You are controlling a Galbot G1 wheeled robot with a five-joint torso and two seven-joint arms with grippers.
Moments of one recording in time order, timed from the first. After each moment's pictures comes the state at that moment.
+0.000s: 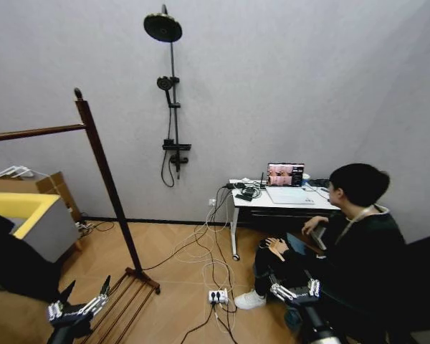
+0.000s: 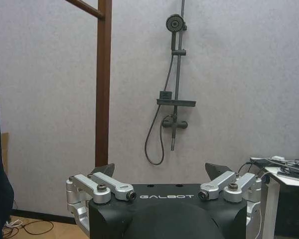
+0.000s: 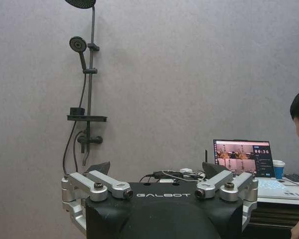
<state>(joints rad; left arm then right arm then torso) 1.83 -1.30 -0.87 -2.29 -0.49 -0.05 0.04 -1.81 1.33 0.69 2.26 0.26 0.23 0.00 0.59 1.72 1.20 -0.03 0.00</state>
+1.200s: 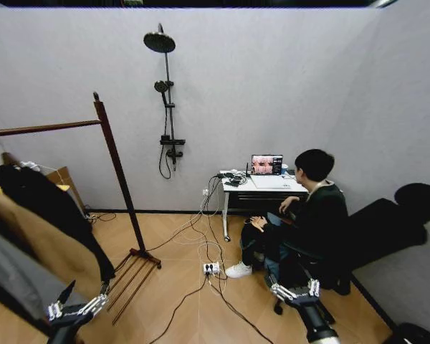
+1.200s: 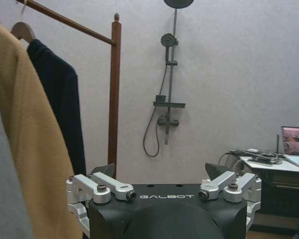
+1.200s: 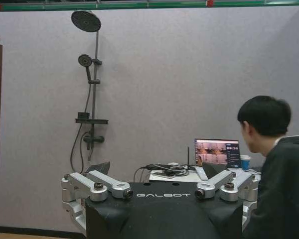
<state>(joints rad) 1.83 -1.30 -0.87 -2.29 -0.49 -0.05 0.04 -1.81 1.33 0.69 2.26 0.26 0.23 0.00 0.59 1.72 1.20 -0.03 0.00</state>
